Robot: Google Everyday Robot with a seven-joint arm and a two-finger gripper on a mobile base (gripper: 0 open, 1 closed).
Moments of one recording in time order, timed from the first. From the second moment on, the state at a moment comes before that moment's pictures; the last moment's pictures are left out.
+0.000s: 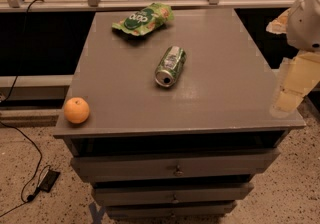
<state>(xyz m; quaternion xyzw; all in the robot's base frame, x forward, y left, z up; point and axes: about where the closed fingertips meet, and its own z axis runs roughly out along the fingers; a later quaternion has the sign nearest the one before) 0.438 -0.216 0.977 -0.60 0.78 -0.04 0.16</state>
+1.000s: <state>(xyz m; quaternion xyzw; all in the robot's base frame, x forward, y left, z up) 0.484 -0.187 0.982 -0.69 0.70 -0.03 0.16</state>
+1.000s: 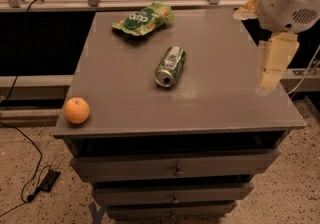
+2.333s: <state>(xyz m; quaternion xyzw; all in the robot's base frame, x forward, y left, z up) 0.589 -0.075 0.929 -0.92 0.37 -0.03 0.12</state>
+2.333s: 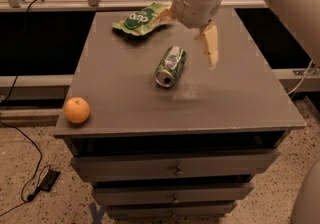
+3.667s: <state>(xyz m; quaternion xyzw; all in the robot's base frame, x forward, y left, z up) 0.578 -0.028 0.853 -0.96 0.26 -0.01 0.10</state>
